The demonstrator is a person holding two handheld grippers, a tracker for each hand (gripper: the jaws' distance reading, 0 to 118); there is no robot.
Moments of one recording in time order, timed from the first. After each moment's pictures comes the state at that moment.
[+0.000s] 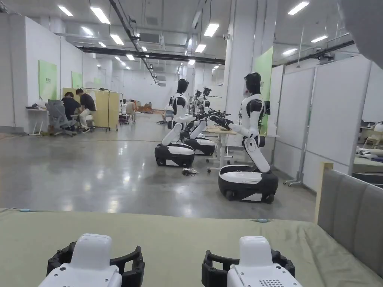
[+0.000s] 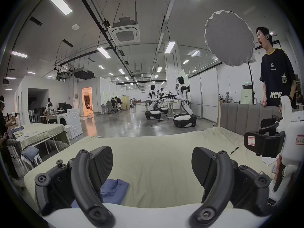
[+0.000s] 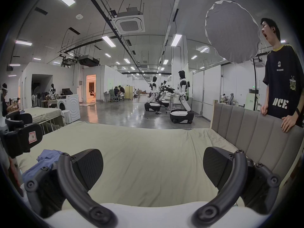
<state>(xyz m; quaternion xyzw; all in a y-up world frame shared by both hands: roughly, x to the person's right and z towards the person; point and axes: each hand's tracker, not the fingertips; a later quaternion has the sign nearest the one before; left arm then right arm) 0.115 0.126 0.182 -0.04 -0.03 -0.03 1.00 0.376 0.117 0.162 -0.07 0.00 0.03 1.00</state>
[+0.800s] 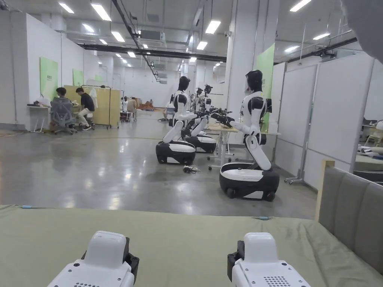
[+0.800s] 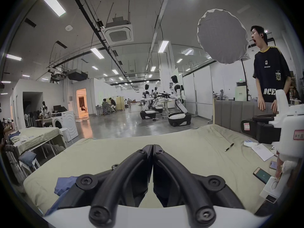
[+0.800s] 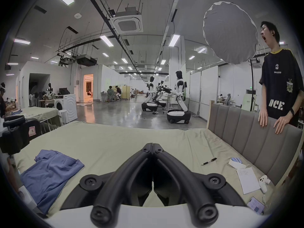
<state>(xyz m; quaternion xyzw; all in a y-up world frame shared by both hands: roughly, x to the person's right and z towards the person) 0.117 0.131 0.178 -0.04 -0.06 -0.04 1.00 0.379 0.118 0.166 -0.07 -0.02 0.03 1.00</state>
